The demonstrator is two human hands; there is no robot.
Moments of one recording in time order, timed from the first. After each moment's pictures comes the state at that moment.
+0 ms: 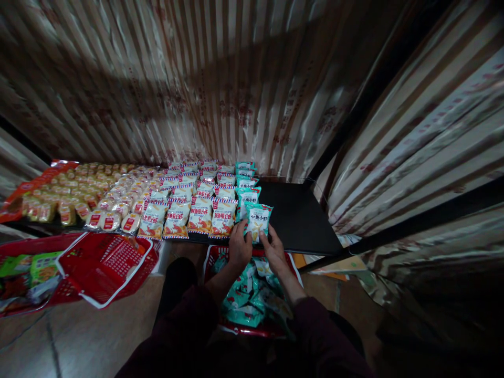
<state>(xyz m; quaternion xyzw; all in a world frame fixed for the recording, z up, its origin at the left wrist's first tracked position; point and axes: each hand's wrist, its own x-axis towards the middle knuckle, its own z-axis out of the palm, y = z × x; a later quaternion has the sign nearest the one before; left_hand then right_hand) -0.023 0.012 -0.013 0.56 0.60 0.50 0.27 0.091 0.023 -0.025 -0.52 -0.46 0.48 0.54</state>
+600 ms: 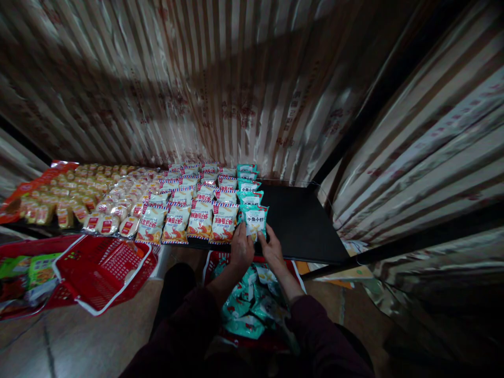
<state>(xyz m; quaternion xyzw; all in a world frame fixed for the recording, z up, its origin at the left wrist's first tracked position) -0.020 0.035 -0.039 0.59 0.61 0.47 0.25 0.092 0.057 -0.054 -0.57 -0.52 0.39 0.50</state>
